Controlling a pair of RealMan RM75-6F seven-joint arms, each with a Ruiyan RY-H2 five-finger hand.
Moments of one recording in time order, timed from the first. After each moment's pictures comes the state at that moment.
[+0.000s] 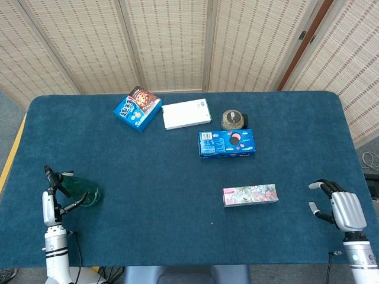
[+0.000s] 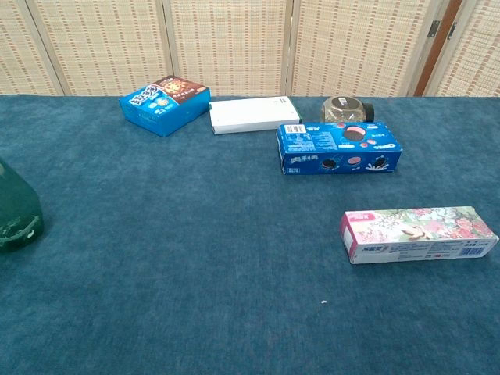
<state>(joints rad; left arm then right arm) -0.18 -1.81 -0.25 -1.01 1.37 1.52 -0.88 0.09 -1.28 0.06 -1.35 -1.49 1.43 0.21</state>
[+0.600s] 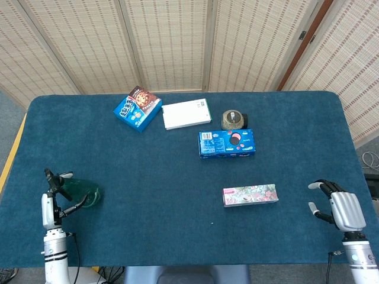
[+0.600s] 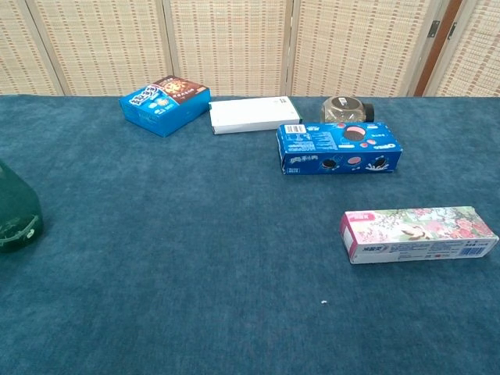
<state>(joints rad) -0.15 -1.76 -0.23 -1.15 1.38 1.54 -0.82 0.09 -1.29 0.06 -1.35 -1.49 1.43 0.20</state>
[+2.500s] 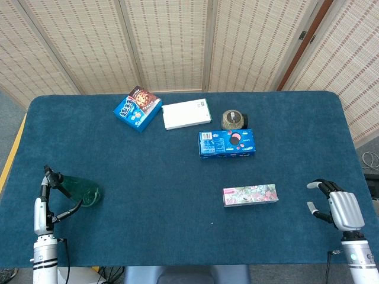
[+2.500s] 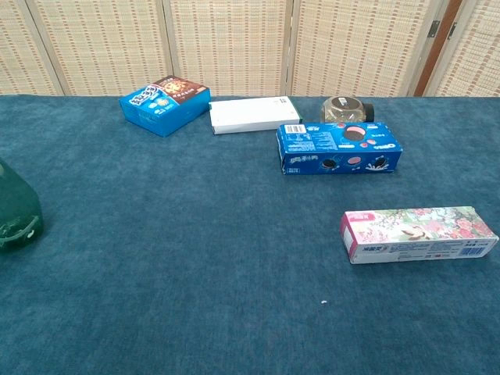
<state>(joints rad) -0.09 -1.61 -0.21 -1.36 1.36 1.50 -0.71 0.10 -1.28 0.06 -1.36 -1.49 1.43 0.20</state>
